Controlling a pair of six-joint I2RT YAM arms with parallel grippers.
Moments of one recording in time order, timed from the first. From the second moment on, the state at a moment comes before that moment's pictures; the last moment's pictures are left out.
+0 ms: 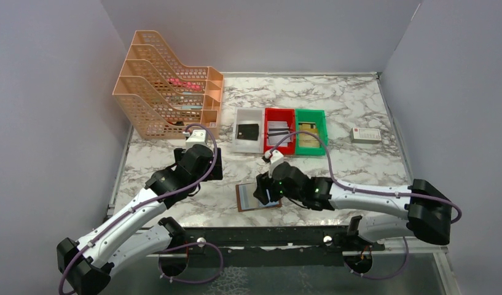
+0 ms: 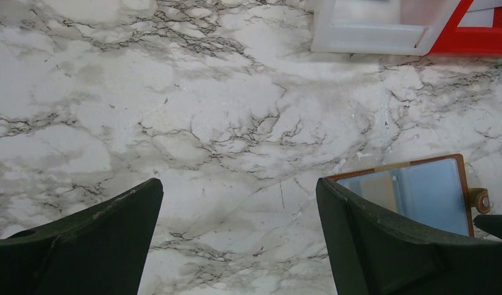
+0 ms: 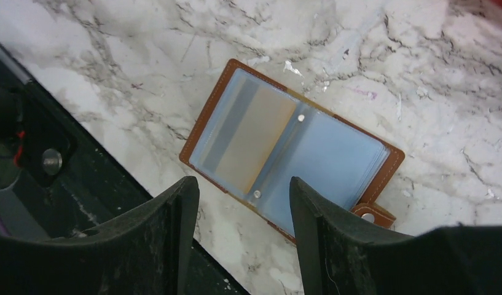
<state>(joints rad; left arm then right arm) -0.73 0.82 0.73 -0.68 -0.46 -0.51 1.09 1.25 0.67 -0.04 0.12 0.48</state>
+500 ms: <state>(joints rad) -0.69 0.82 0.73 -0.68 -0.50 -0.51 1.29 1.56 0.83 -0.11 0.42 0.61</state>
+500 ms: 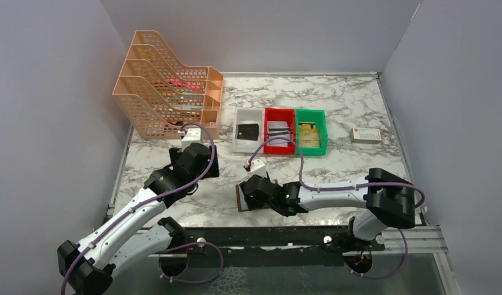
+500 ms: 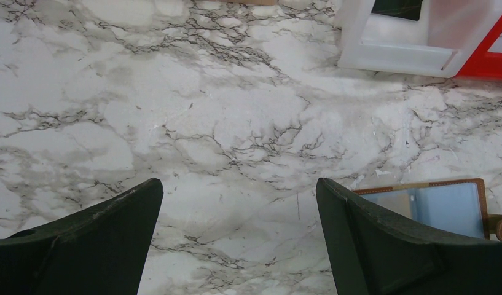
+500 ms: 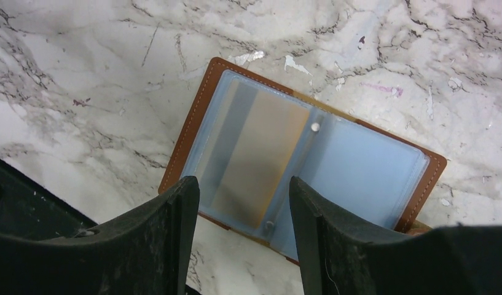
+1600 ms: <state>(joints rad) -0.61 0.83 0.73 -0.68 -0.51 -0.51 1.29 1.75 0.96 -0.16 0.49 0.68</state>
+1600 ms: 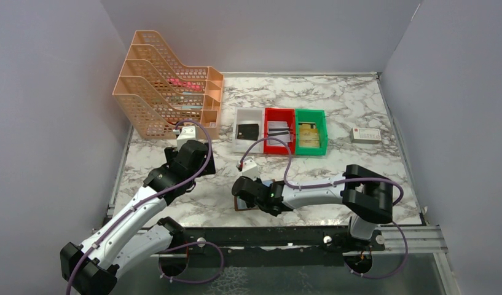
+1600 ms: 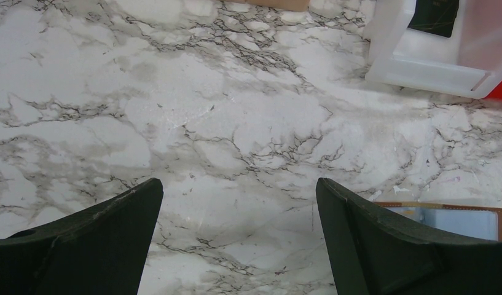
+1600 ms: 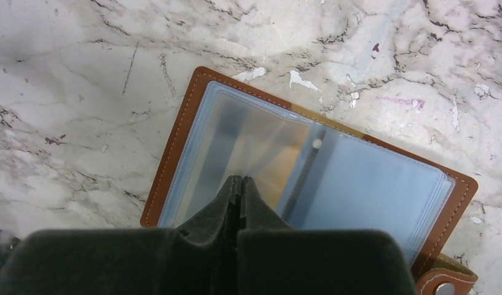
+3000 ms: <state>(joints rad) -0.61 0.80 0.33 -0.09 0.26 -0.86 0.99 1.52 0.58 0.34 -0.13 0.84</state>
